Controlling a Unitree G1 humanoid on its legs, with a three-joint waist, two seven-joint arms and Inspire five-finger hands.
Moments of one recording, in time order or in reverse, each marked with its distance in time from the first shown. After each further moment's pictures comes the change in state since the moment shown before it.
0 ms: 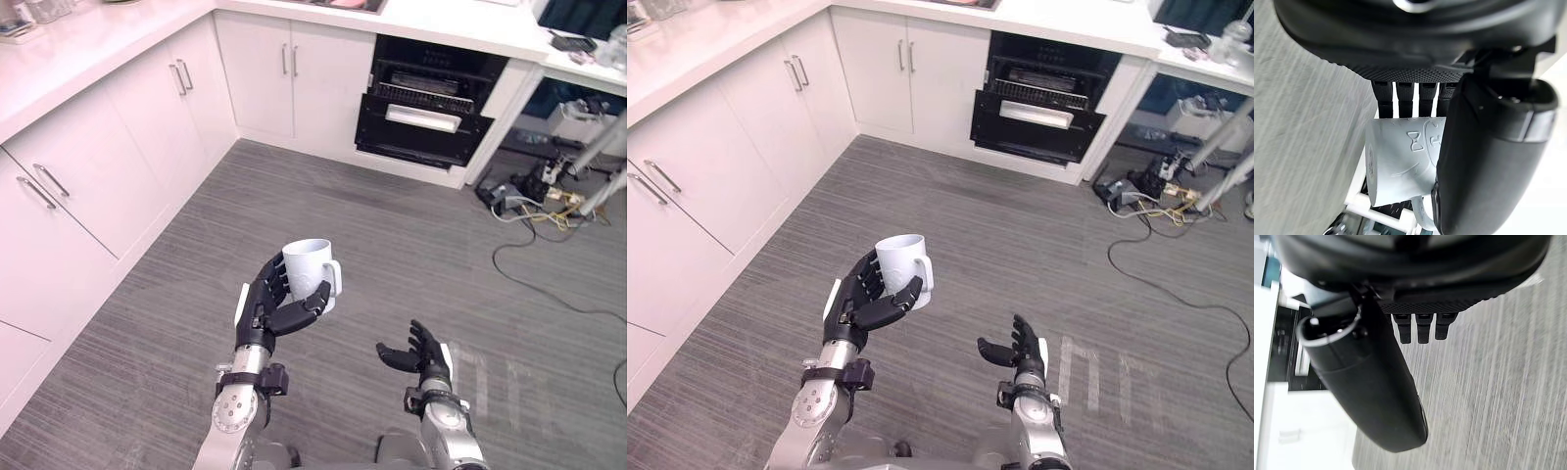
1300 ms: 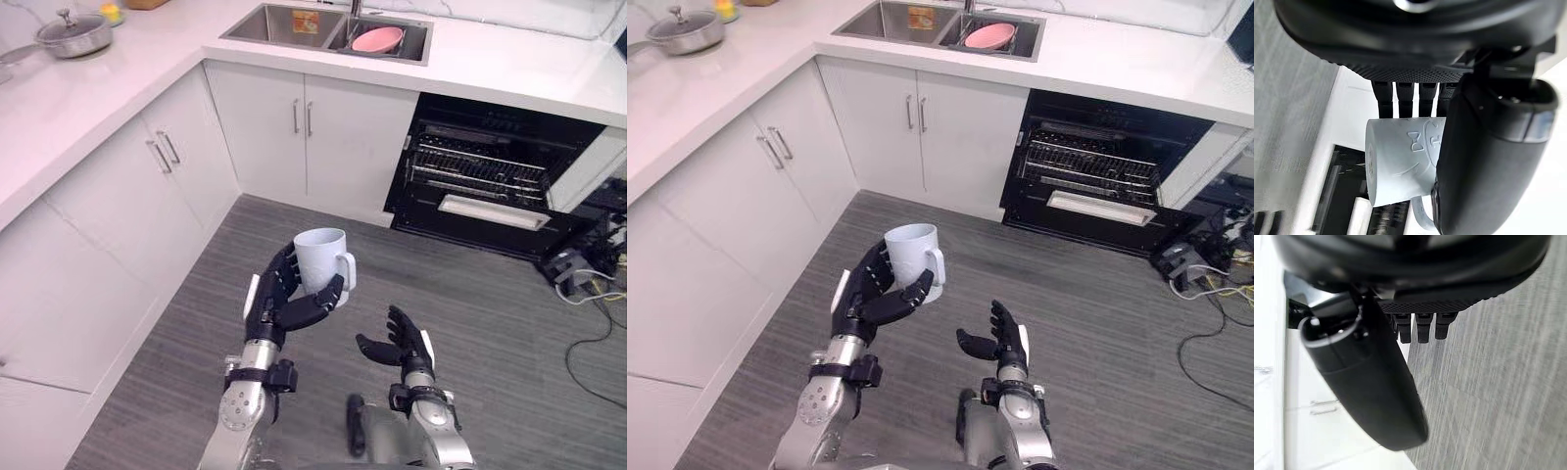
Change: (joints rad) left arm -0.020 -0.043 -0.049 0.015 0.003 -0.014 -0.014; right arm 0.033 -0.017 0.082 -0.152 -0.019 0.000 0.007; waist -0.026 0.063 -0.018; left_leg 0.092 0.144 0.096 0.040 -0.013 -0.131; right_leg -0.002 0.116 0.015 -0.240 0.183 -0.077
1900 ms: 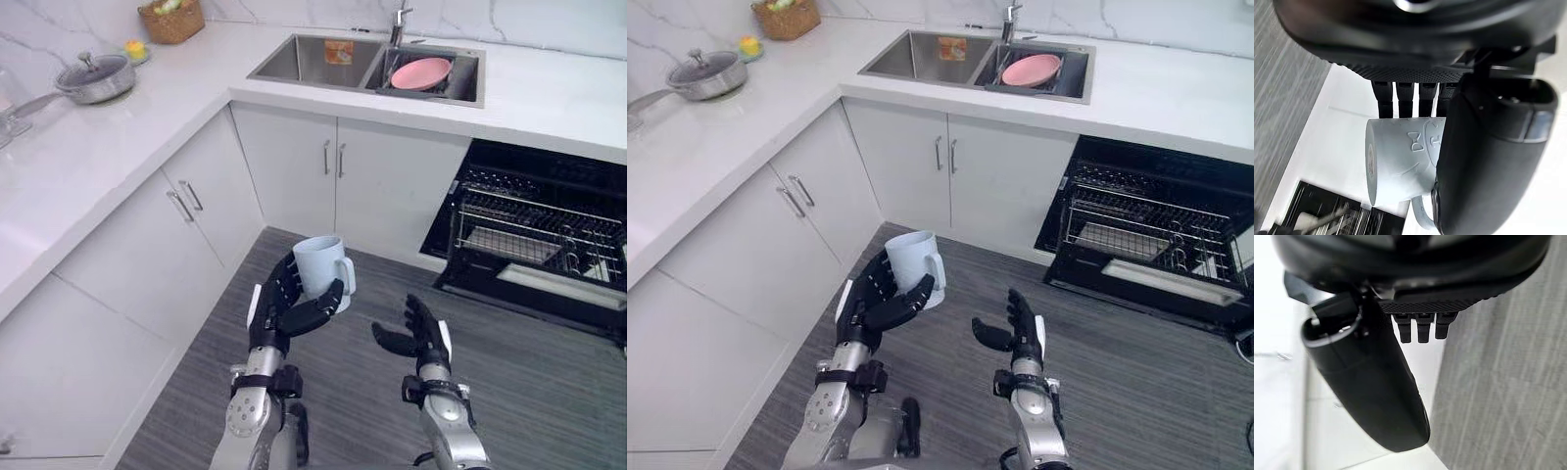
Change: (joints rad) left arm 0.028 -0.012 0.042 -0.021 -0.001 0.008 0.000; right arm 0.022 0.004 -0.029 -0.067 0.000 -0.010 -0.025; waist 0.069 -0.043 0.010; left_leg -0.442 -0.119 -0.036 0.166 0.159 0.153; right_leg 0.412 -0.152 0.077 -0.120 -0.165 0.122
